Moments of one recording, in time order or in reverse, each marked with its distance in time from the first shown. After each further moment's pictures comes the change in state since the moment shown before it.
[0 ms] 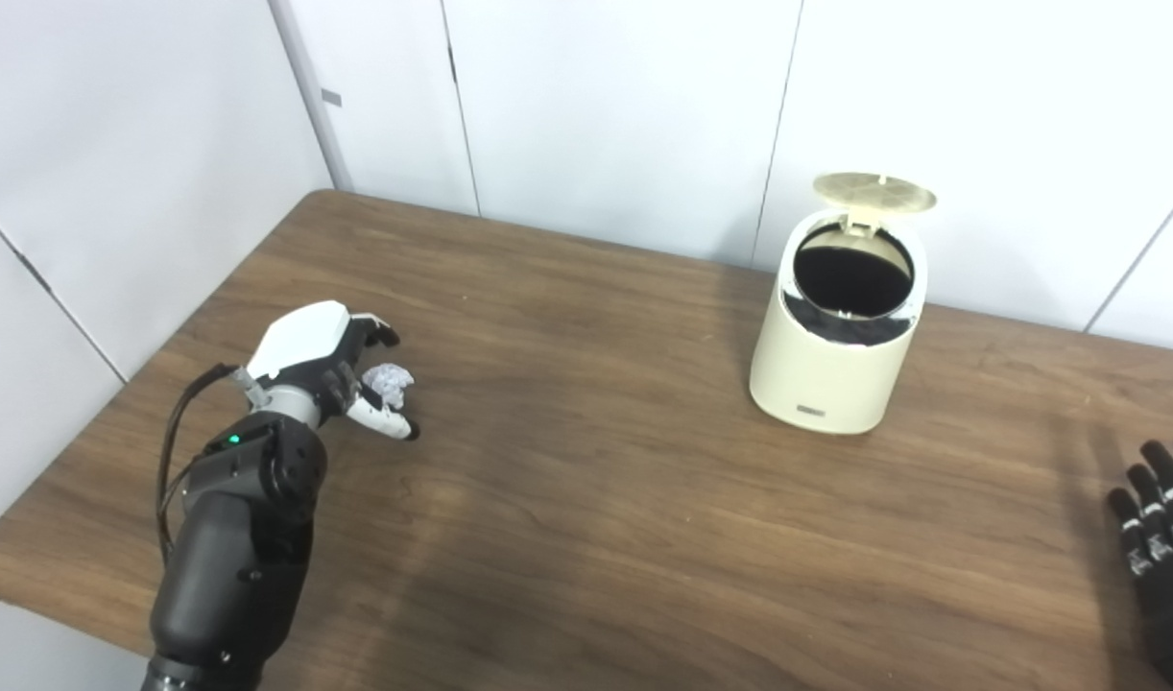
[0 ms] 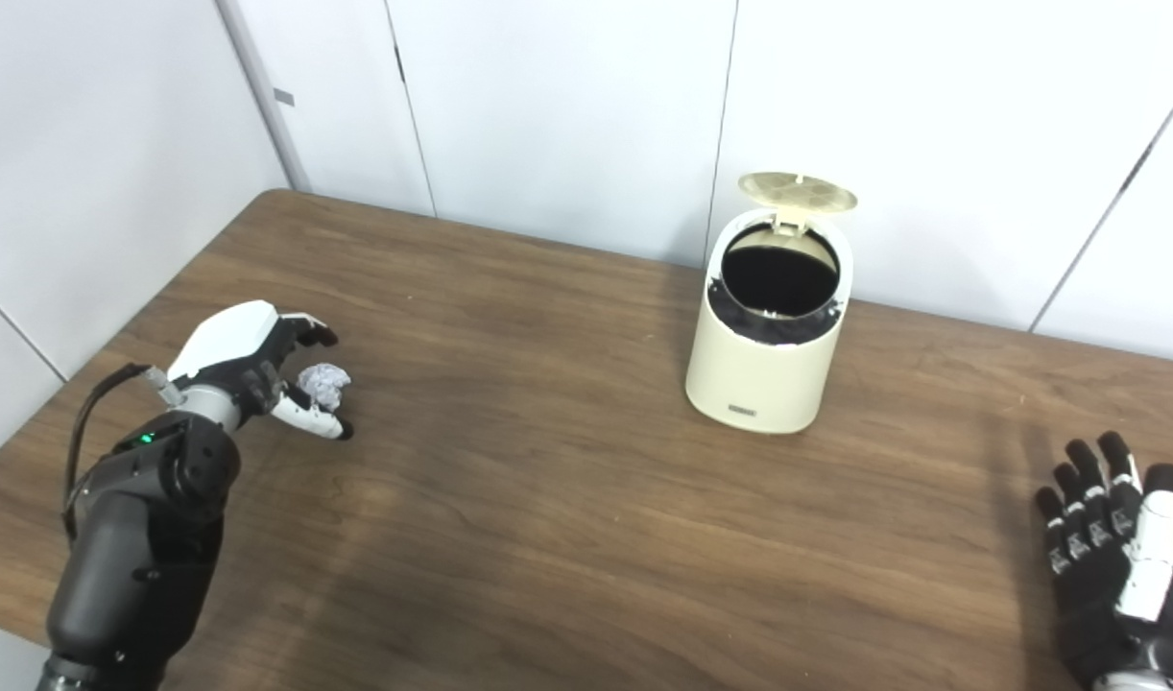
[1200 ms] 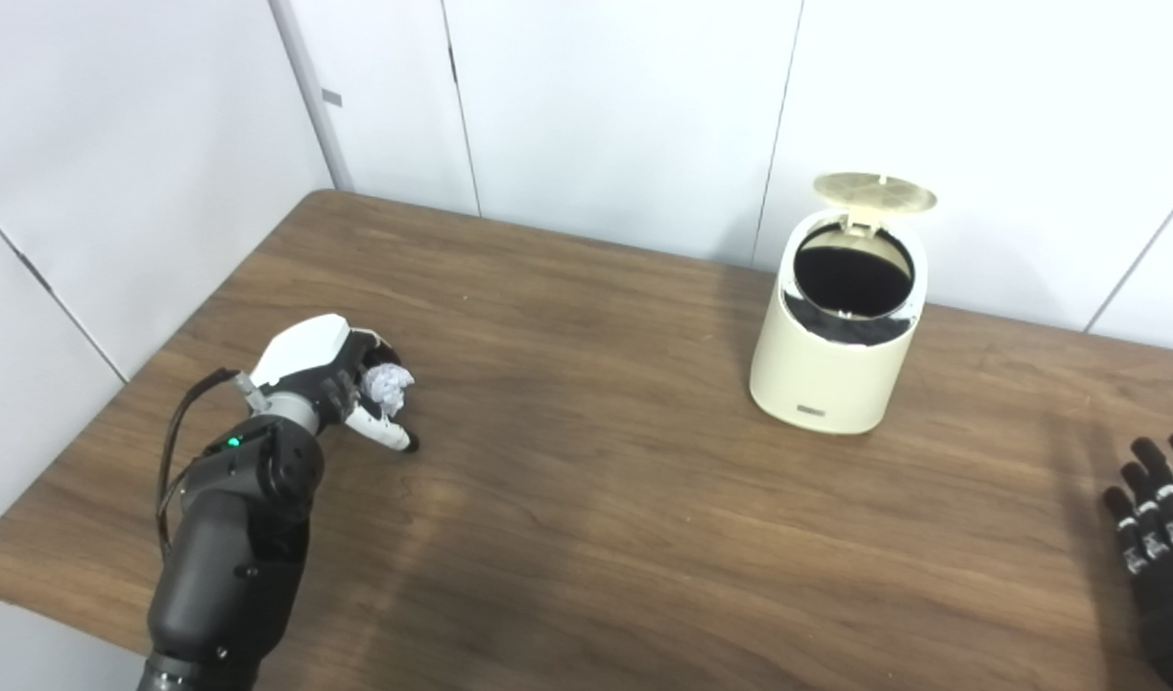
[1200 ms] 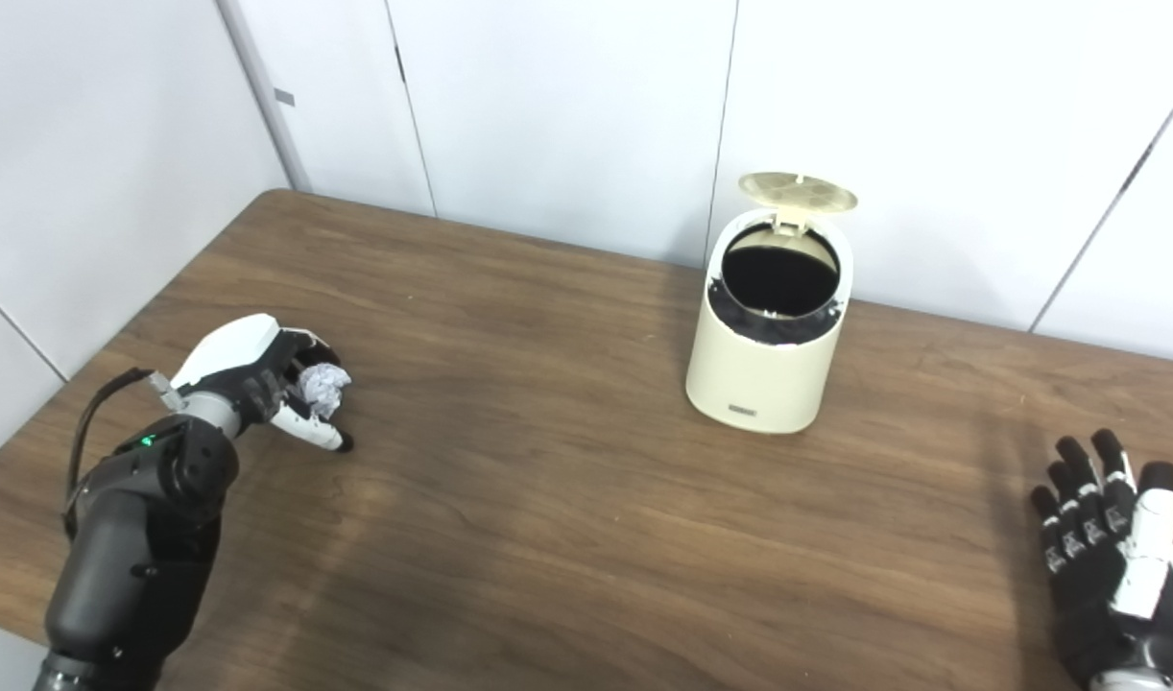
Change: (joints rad) left arm -0.002 -0.006 0.028 0.039 -0.016 -0.002 -0.021; right arm 0.000 -0.004 0.013 -0.006 -0.012 0.003 0.000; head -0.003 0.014
